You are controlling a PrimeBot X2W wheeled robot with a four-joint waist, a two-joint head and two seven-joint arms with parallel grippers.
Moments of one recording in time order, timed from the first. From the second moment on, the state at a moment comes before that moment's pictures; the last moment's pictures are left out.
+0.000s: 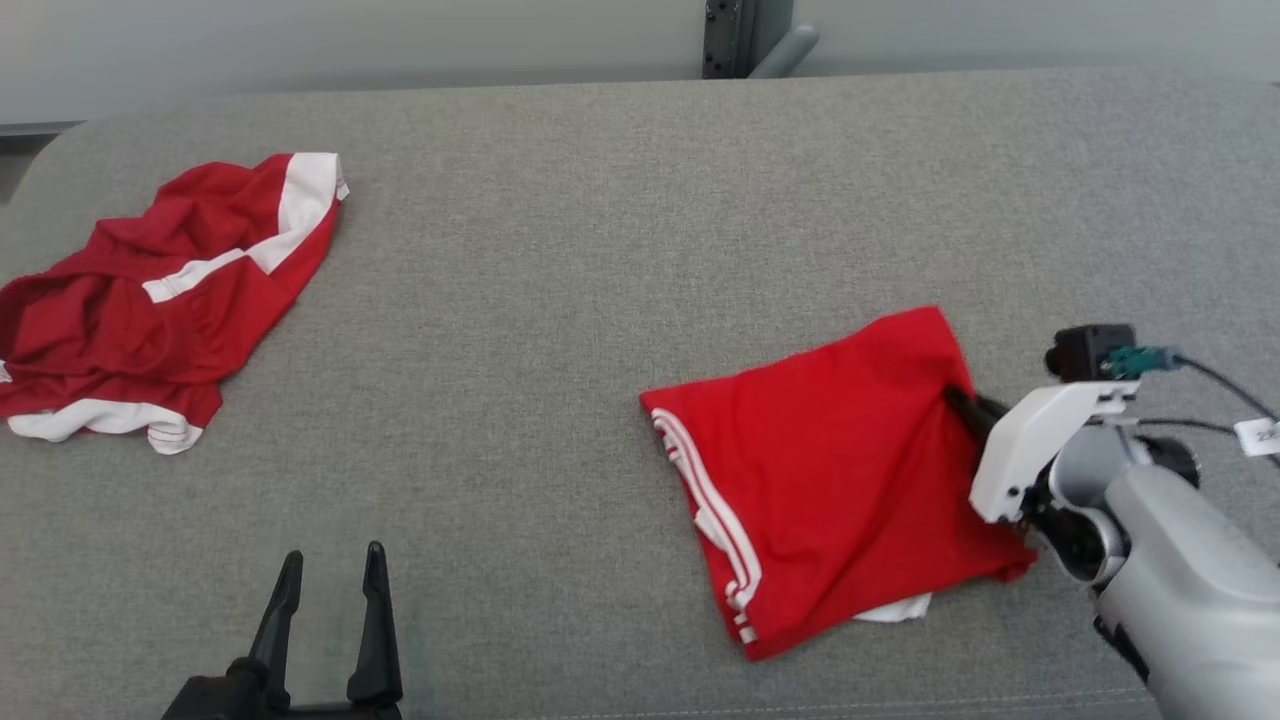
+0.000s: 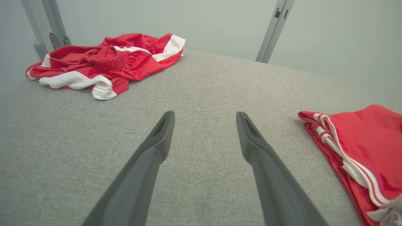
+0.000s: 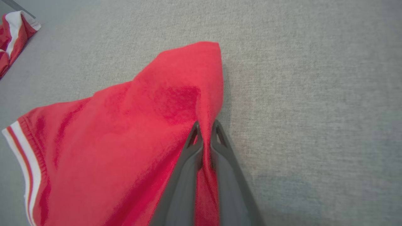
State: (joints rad) left arm 0.17 0.05 -0.06 0.05 -0.27 -0.07 -0.26; right arm -0.51 -0.30 0.40 0.68 0.72 0.13 0.16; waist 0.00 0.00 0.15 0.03
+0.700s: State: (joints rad) left arm -0.06 0.05 -0.07 0.01 -0.18 -0.11 -0.26; right arm -0.94 -0.65 0.21 0.91 0.70 0.13 0.04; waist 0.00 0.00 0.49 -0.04
